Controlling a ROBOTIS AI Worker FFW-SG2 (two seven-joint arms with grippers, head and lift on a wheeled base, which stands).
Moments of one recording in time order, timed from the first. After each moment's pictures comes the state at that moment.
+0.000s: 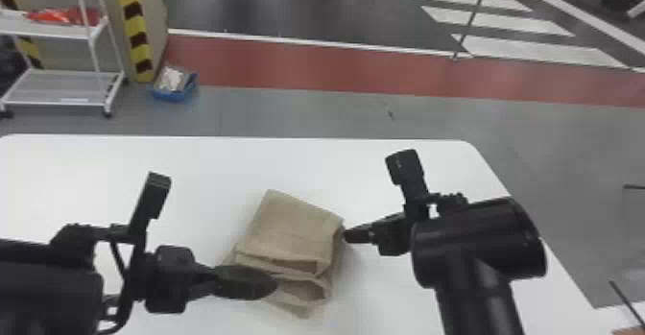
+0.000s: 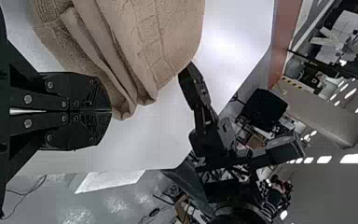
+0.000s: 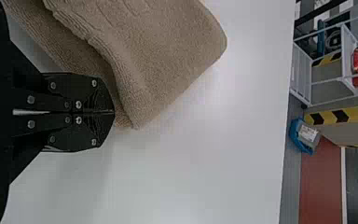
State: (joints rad) left arm -0.06 0.02 -0.10 -1.78 -0.29 0.93 -1.48; right arm -0.13 0.00 0.00 -1.84 0.66 1.21 0.99
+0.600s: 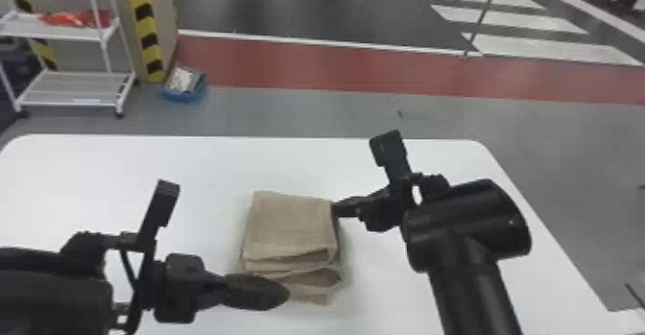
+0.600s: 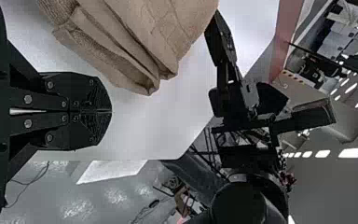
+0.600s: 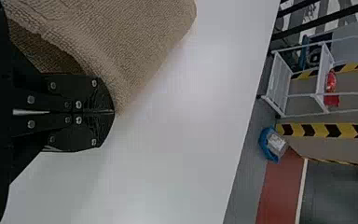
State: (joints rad) left arm -0.02 0.03 -0.10 -1.81 -0.28 0.94 -1.51; right arm -0.22 0.00 0.03 -1.68 0.54 0.98 0.87
